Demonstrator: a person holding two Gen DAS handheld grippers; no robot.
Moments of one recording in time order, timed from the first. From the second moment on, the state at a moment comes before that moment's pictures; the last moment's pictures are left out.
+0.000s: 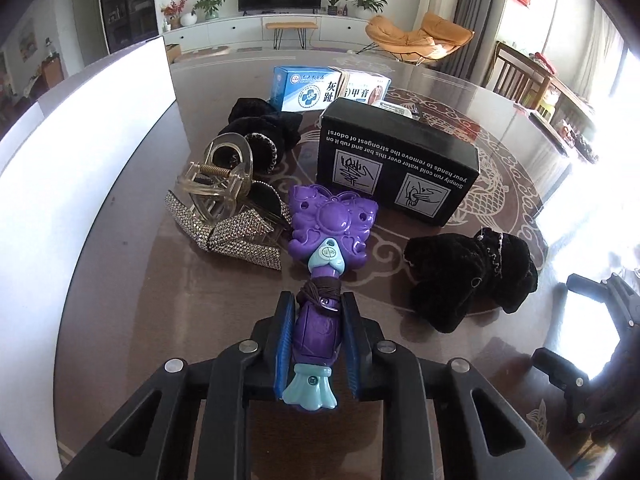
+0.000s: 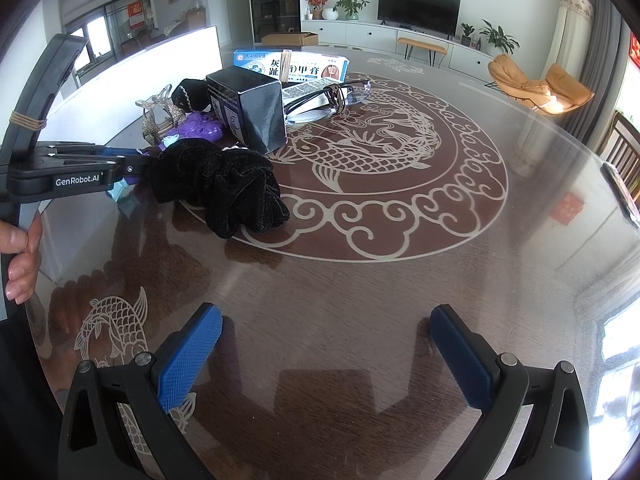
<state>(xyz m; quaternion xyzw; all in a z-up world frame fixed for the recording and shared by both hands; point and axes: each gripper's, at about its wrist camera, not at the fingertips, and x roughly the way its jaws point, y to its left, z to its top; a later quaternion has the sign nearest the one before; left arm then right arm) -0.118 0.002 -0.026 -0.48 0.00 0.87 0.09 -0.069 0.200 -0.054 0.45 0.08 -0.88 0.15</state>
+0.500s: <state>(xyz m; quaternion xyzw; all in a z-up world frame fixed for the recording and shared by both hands) -0.046 -0.060 -0.002 -0.47 -0.09 0.87 0.11 -0.138 0.085 -0.034 0.47 0.23 -0.80 0.30</state>
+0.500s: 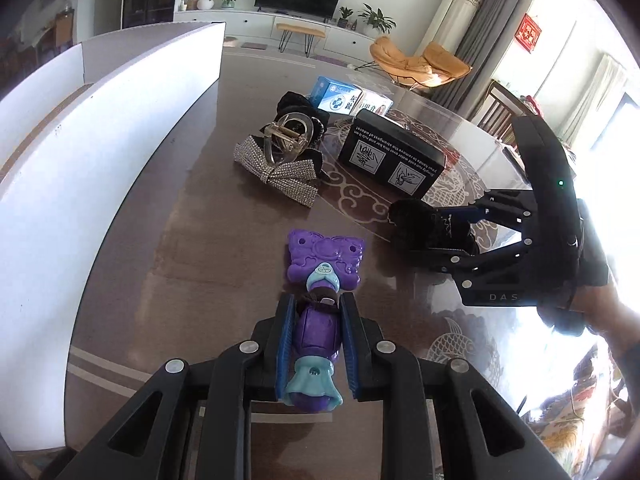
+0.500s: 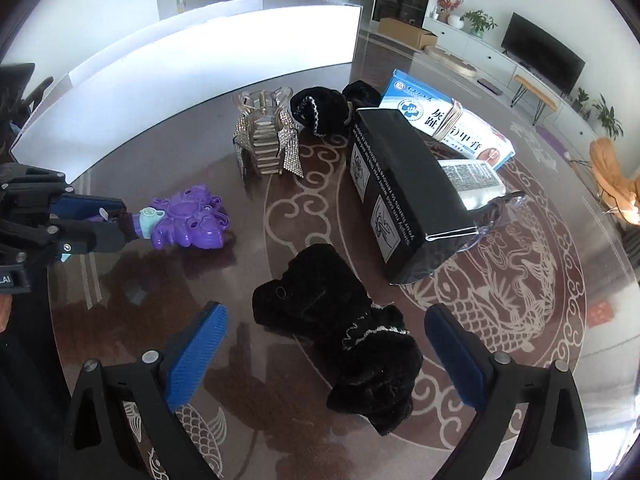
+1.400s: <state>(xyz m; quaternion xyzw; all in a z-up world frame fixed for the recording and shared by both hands) -0.054 -0.312 0.079 -0.38 -0.18 0.90 -0.12 -0.132 -0.138 0.118 0.39 0.11 -0.81 0.43</state>
